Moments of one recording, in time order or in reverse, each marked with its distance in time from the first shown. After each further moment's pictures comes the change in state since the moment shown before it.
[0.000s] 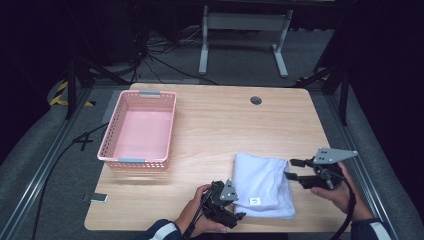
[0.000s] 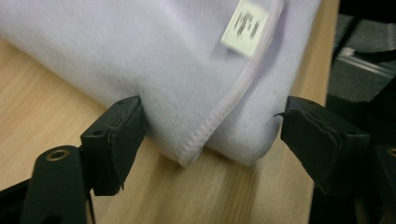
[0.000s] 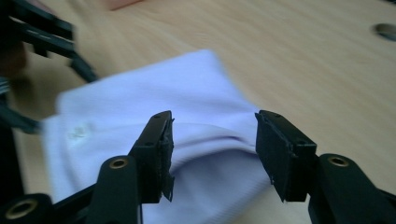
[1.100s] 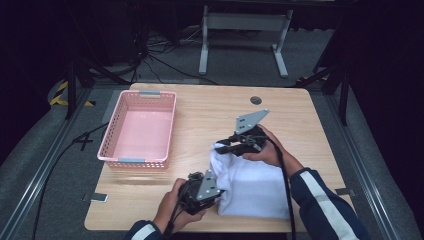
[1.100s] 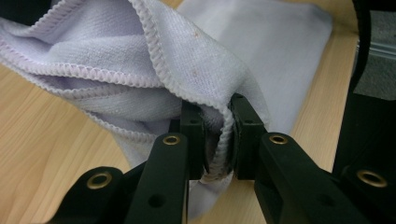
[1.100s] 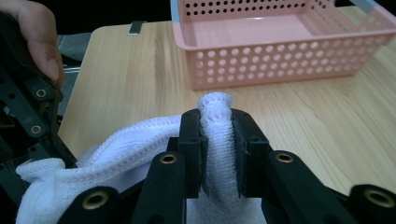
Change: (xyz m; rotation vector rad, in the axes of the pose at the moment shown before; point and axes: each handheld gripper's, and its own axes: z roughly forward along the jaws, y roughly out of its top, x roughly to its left) left arm 0.004 0.022 -0.065 -0.071 0.159 0.139; right arm 0.011 0.142 0.131 -0.020 0.352 -0.294
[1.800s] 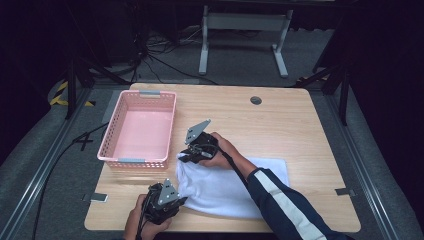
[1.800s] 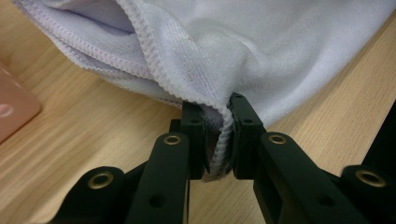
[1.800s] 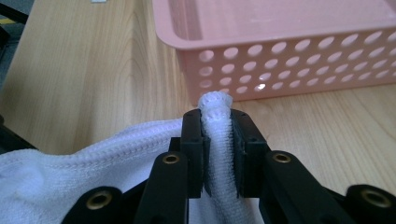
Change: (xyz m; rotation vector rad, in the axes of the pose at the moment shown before) left arm 0.020 -0.109 -0.047 0.078 0.143 -0.286; right arm 0.003 0.031 0.139 0.168 0.008 -0.008
